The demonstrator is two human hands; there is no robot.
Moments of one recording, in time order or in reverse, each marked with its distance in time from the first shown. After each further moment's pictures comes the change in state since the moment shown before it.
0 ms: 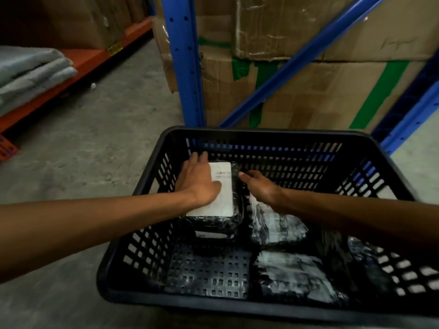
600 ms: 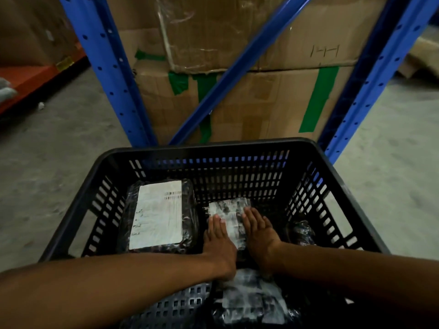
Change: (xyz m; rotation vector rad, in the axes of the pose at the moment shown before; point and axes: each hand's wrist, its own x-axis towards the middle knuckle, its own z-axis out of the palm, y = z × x) left_hand -0.016 0.079 0.169 0.401 -0.446 0.104; right_hand -0.007 0.138 -0.036 -1.336 -0.152 -0.071
